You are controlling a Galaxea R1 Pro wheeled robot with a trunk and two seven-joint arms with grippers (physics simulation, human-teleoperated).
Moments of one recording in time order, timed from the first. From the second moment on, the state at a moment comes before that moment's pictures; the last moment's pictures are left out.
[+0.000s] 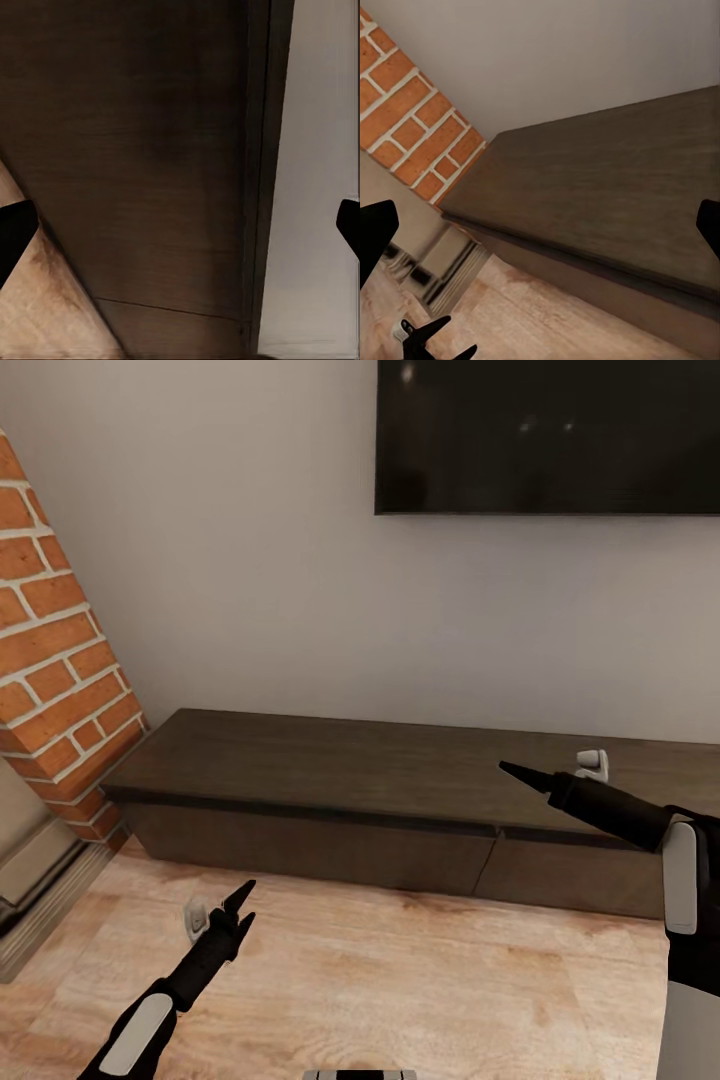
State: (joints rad) left arm -0.35 0.08 0.09 -0.75 1.23 0.35 -0.59; right arm -0.61 -0.15 -0.45 -1.61 -0.21 1.04 1.00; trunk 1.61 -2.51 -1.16
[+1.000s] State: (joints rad) left arm -0.32 0.10 0.05 -0.65 1.44 0.27 -0.68; right arm -0.61 -0.15 -0.45 -1.61 -0.21 1.04 1.00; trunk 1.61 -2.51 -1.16
